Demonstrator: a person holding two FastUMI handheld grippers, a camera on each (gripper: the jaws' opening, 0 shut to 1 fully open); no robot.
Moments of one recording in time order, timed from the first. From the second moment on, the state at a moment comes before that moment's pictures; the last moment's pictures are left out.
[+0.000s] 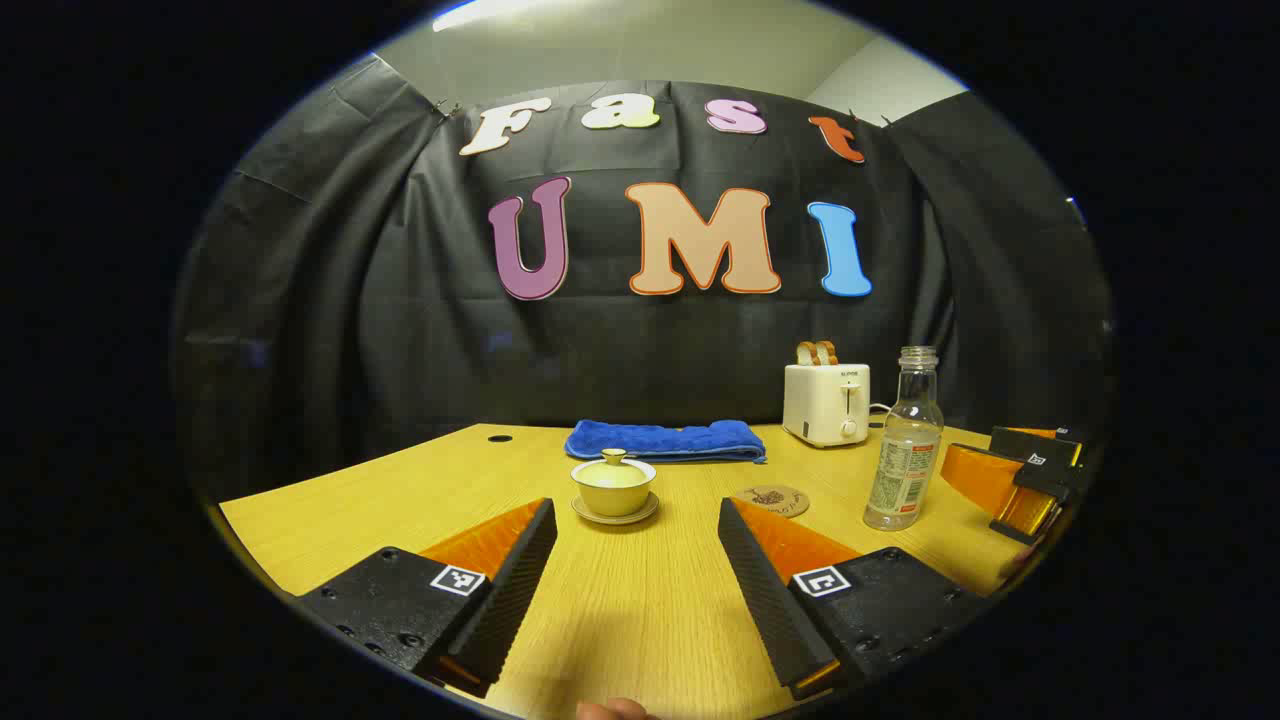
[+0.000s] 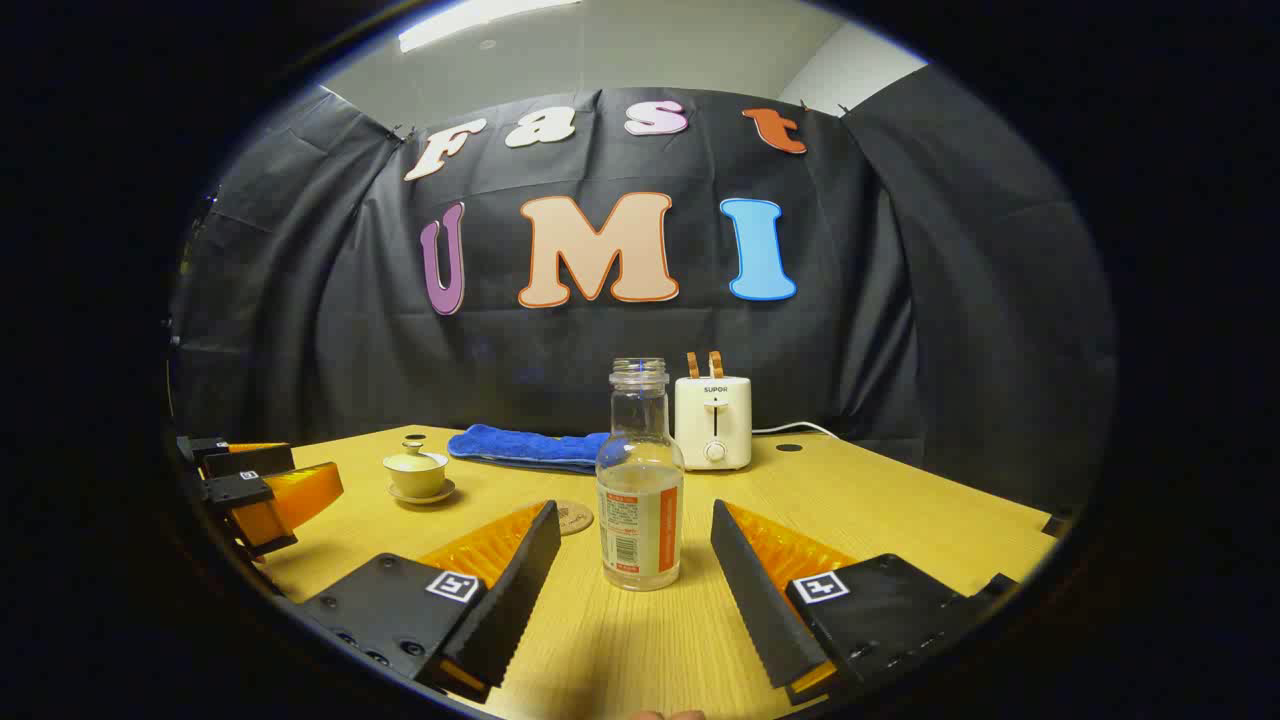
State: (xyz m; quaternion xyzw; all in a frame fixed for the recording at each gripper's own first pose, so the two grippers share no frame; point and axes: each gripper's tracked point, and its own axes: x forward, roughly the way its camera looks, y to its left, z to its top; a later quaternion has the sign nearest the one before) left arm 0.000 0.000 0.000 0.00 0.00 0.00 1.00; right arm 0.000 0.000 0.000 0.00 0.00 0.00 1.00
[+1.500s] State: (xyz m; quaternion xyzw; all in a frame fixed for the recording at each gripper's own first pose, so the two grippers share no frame) left arm 0.000 -0.001 -0.001 0.00 0.00 0.00 1.00; right arm 0.023 0.007 -0.013 0.00 0.04 0.00 1.00
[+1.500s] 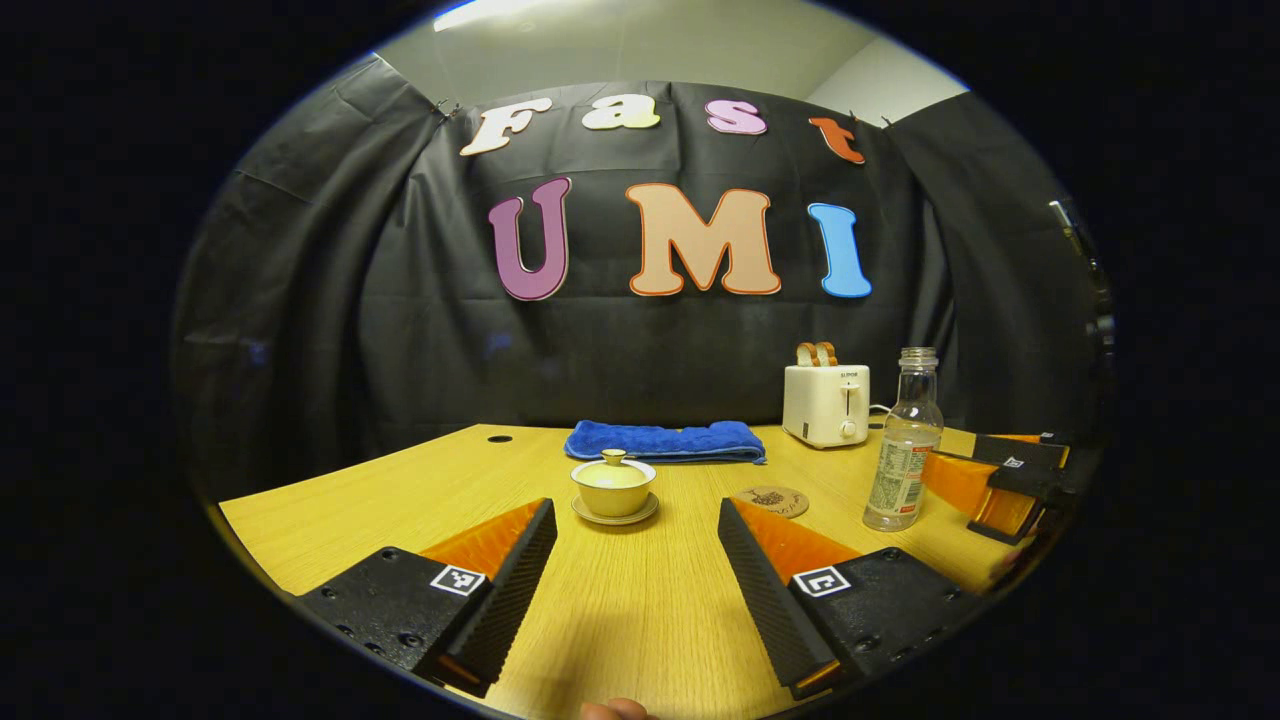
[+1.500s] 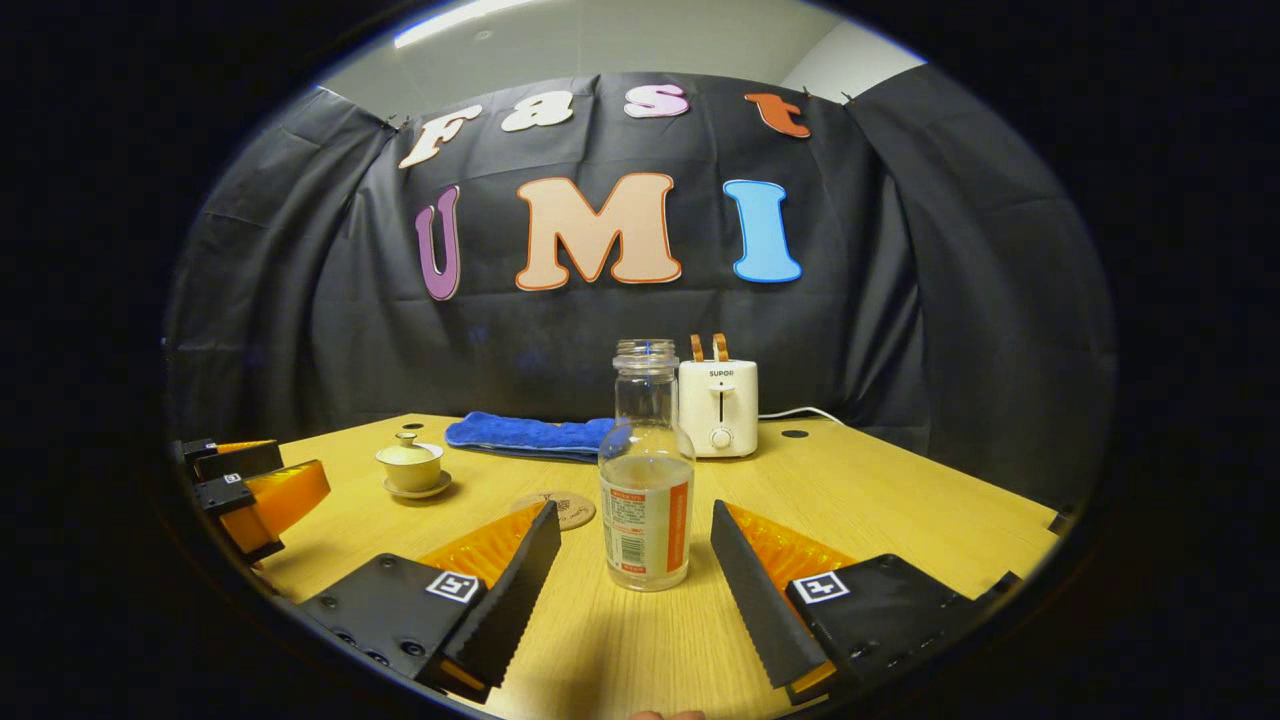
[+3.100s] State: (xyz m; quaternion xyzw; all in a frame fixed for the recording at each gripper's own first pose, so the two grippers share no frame) left arm 0.189 0.025 -0.023 0.04 0.12 -0.01 0.99; right arm 0.022 0.004 -0.006 0.00 0.02 0.00 1.00
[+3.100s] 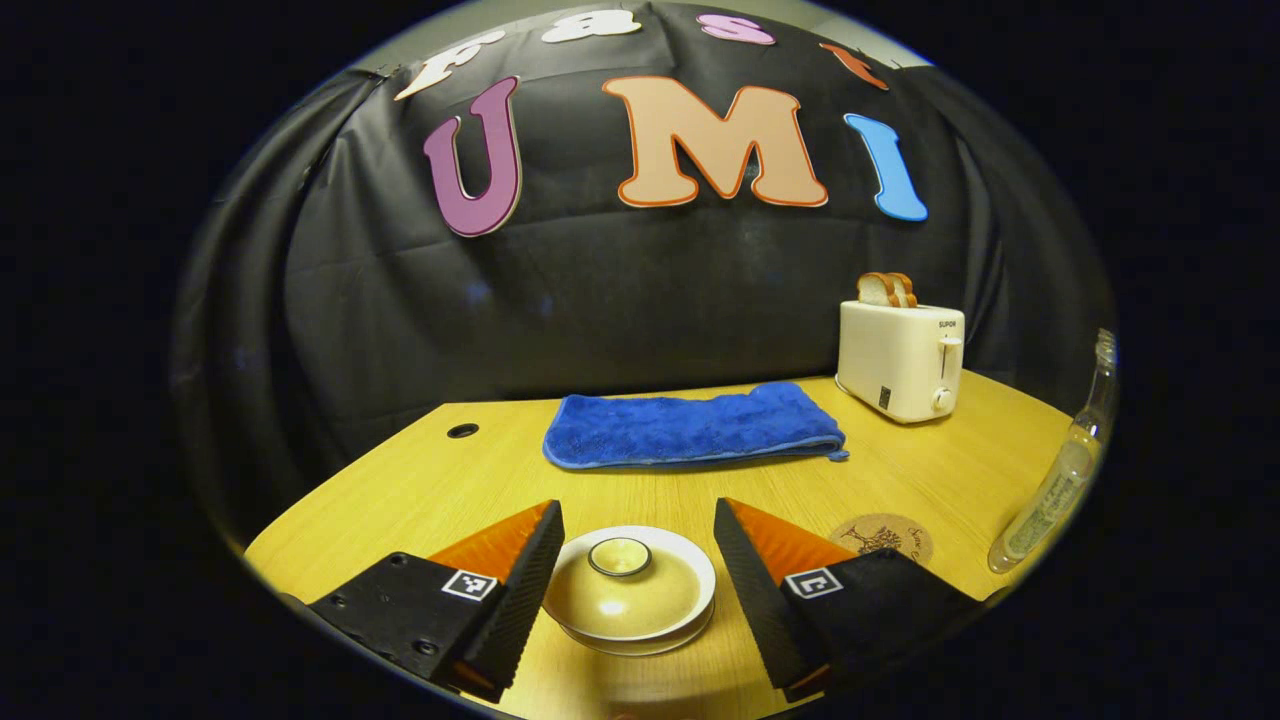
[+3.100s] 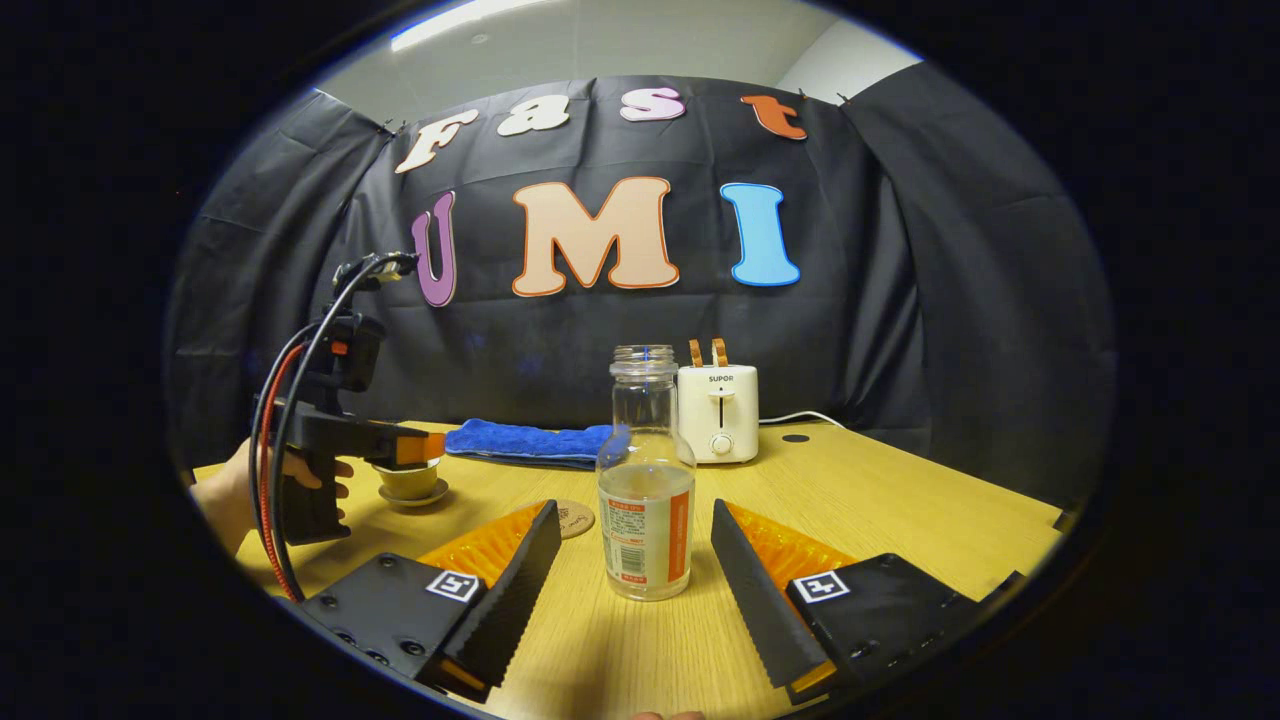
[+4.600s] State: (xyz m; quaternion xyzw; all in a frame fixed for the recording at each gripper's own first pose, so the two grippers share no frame) left arm 0.177 0.040 0.020 0.04 0.04 0.00 1.00; right arm 0.025 -0.004 -0.016 0.00 0.05 -0.01 1.00
